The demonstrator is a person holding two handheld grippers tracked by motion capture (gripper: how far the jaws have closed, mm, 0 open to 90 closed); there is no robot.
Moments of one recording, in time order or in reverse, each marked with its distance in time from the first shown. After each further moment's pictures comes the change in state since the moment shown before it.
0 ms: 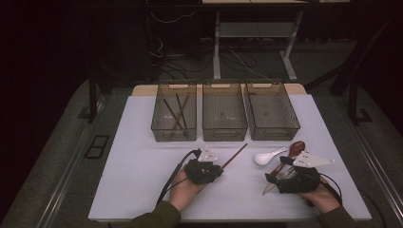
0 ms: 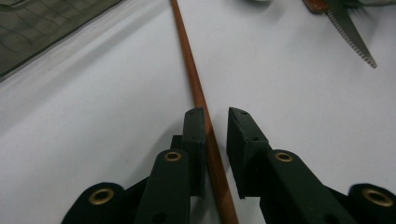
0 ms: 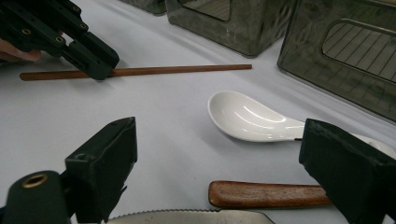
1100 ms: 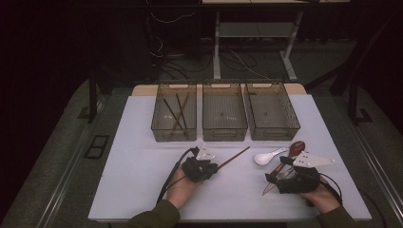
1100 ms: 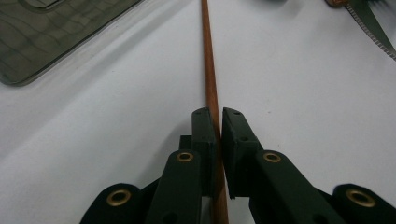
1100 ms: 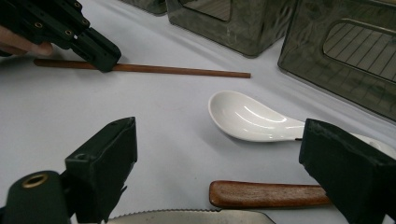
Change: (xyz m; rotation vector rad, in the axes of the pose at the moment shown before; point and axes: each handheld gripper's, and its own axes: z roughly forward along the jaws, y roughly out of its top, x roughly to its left) left arm 0.010 0.000 -0.006 0.011 0.028 0.013; right arm 0.000 0.000 0.000 0.000 0.002 0.002
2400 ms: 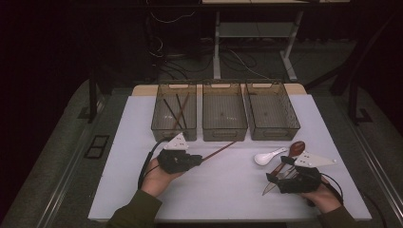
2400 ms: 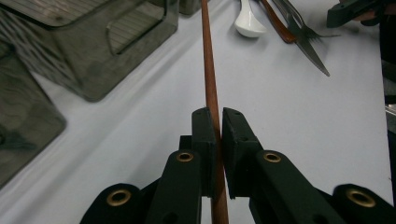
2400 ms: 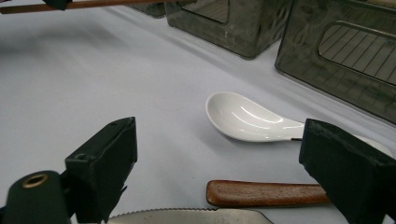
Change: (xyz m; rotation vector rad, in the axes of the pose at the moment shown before) left arm 0.038 -0.002 -0.071 -0.119 -0.099 0.020; right arm -0.002 0.000 -0.002 -0.008 -0.001 -0.002
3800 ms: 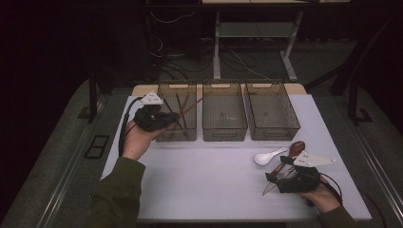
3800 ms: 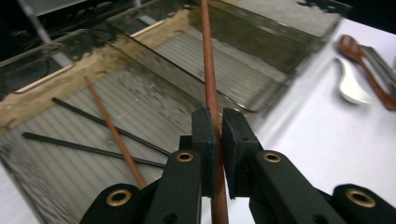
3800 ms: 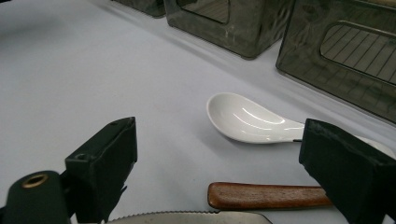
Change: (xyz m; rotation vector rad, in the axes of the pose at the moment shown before) left arm 0.092 0.058 -0.054 -0.056 0.247 -0.089; right arm 0.001 0.001 0.002 0.004 0.000 0.008
